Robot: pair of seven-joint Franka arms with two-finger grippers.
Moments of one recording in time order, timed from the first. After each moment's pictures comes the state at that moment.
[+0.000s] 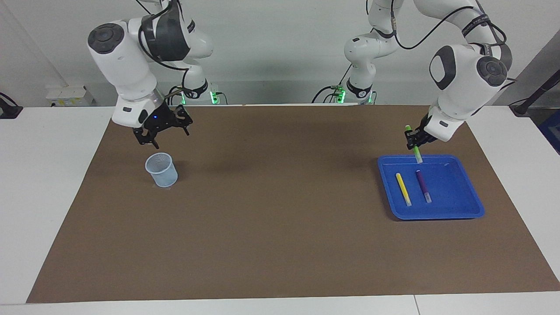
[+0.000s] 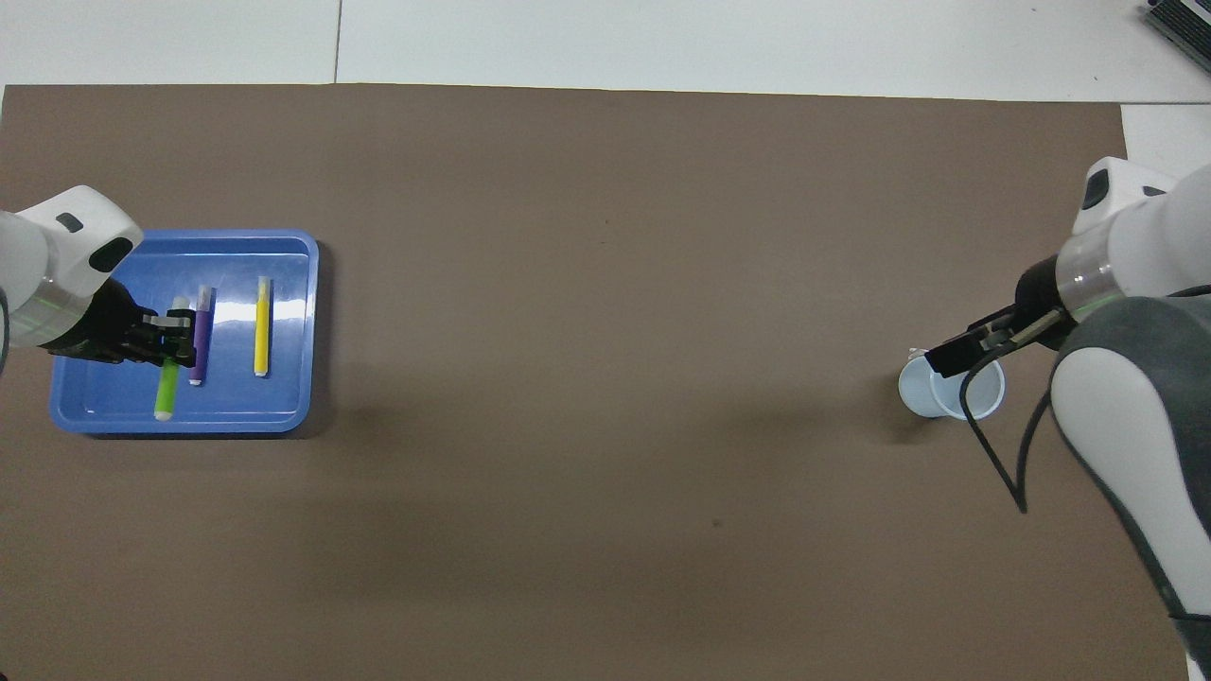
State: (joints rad) left arm 0.29 0.04 -0.30 -1.86 0.01 1.76 -0.03; right arm -0.06 0.00 0.09 -1.78 0.06 1.67 -0.38
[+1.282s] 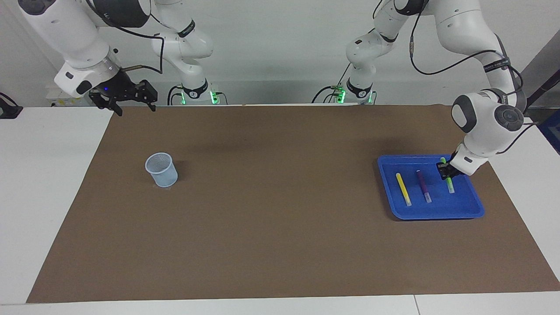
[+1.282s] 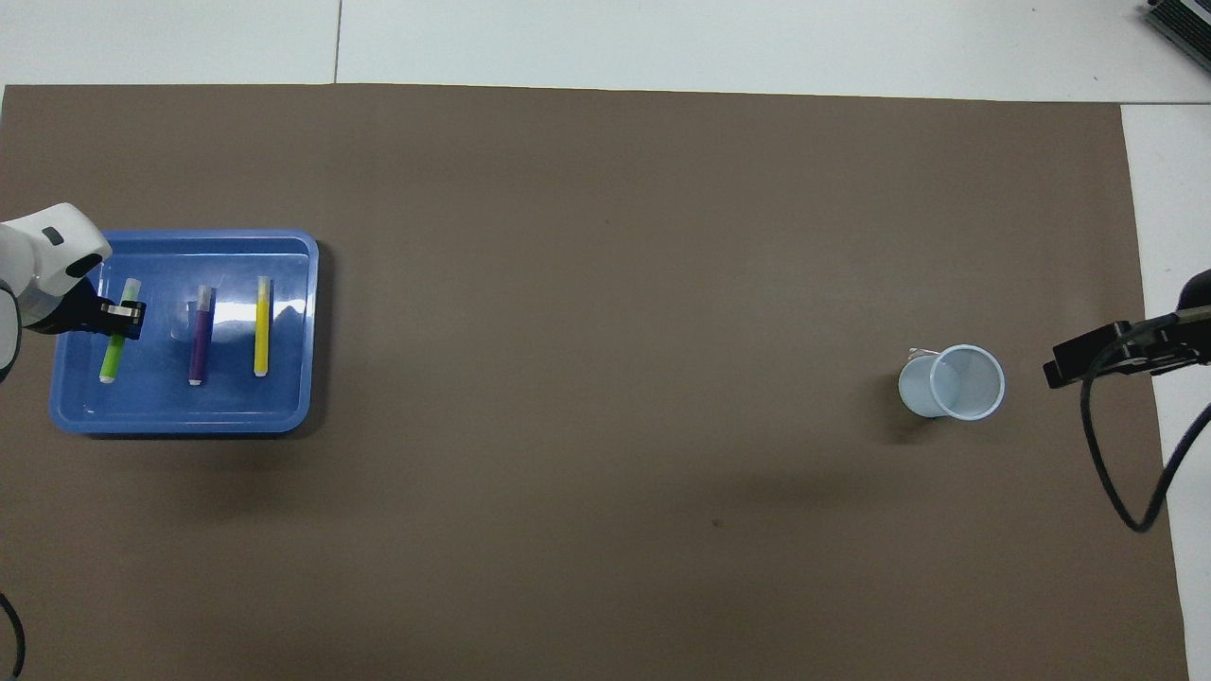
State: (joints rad) left arm 0.46 0.31 -0.30 -1.87 0.23 2.11 0.15; right arm 0.00 -0.01 -0.04 -1.58 0.04 1.40 -0.12
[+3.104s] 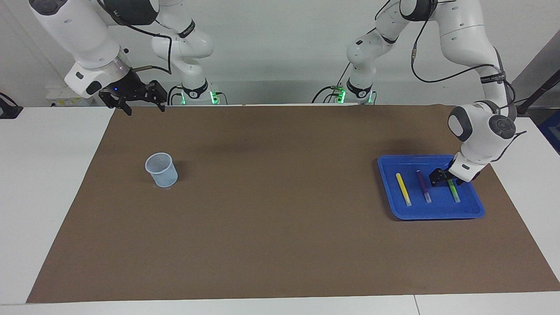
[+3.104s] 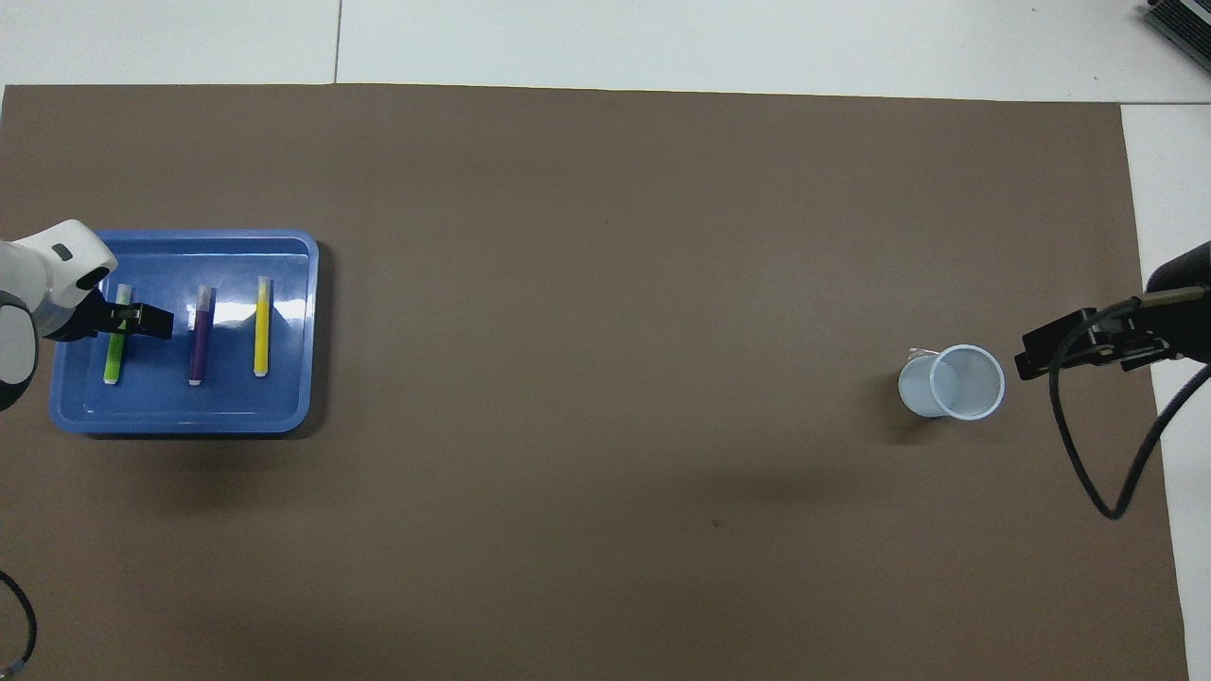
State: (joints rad) left arm 0.50 0.36 -0.30 -1.90 0.24 2.22 0.15; right arm 0.02 0.02 -0.02 -1.54 0.05 1.37 -0.06
